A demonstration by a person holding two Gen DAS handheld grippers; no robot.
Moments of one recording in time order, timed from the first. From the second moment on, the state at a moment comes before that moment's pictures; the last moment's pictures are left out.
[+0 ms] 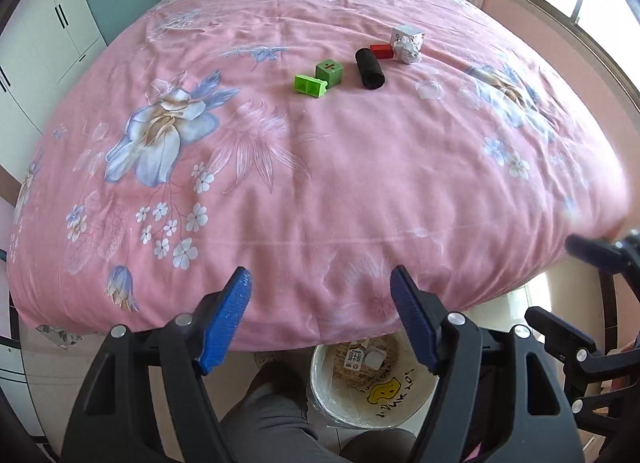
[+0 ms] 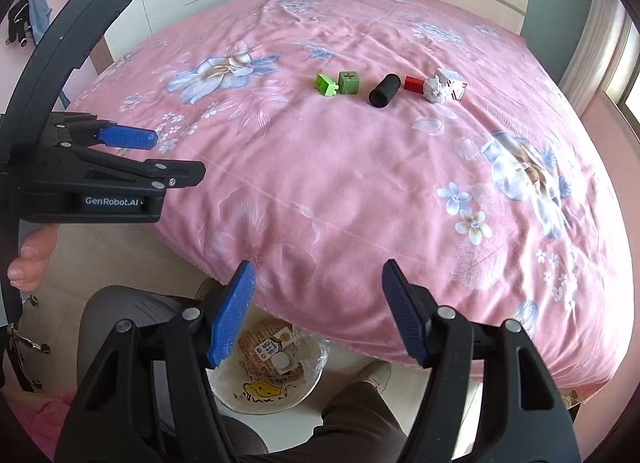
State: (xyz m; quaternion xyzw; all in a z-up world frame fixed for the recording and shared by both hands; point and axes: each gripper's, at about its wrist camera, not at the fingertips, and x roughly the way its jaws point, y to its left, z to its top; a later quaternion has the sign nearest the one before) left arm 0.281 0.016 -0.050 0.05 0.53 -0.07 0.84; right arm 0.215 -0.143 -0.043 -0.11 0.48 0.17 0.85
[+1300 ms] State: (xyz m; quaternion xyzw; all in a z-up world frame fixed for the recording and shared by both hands) left arm 0.538 0.001 -0.146 0.12 0.52 -0.17 0.83; right arm 0.558 -0.127 -0.144 -0.01 0.55 0.09 0.83
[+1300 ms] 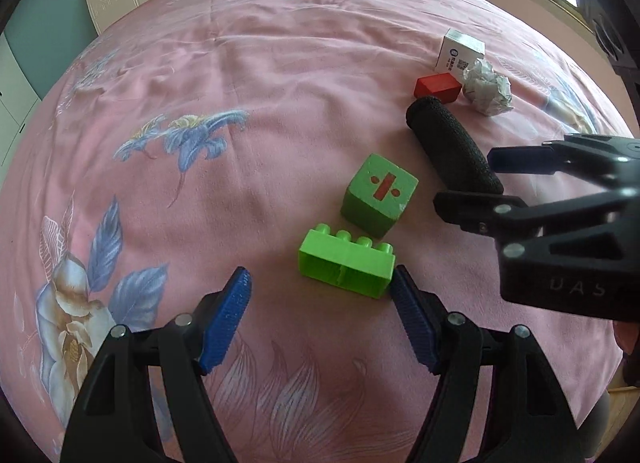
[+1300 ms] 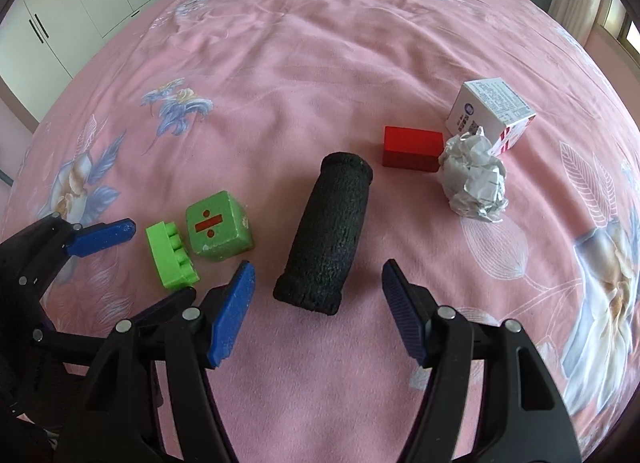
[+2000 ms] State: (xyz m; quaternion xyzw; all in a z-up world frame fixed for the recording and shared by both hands) left arm 0.519 -0.005 -0.129 0.09 0.50 -0.17 0.84; right arm 0.532 -0.144 -0.137 -0.02 0.55 0.09 0.83
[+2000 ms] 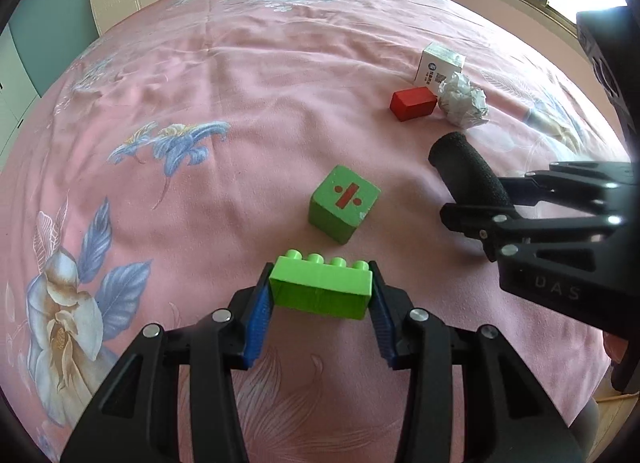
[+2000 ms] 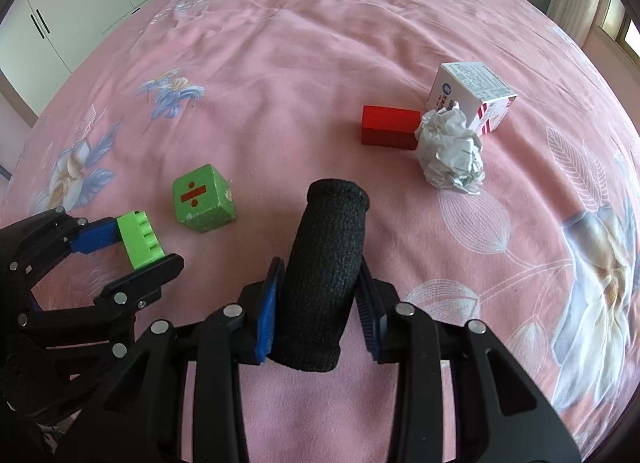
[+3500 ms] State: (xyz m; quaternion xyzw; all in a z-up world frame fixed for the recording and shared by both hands) left arm 0.196 0.003 0.186 0.12 0.33 -0.07 0.93; right arm 0.161 -0.136 0.212 -0.18 0.28 0.14 0.93
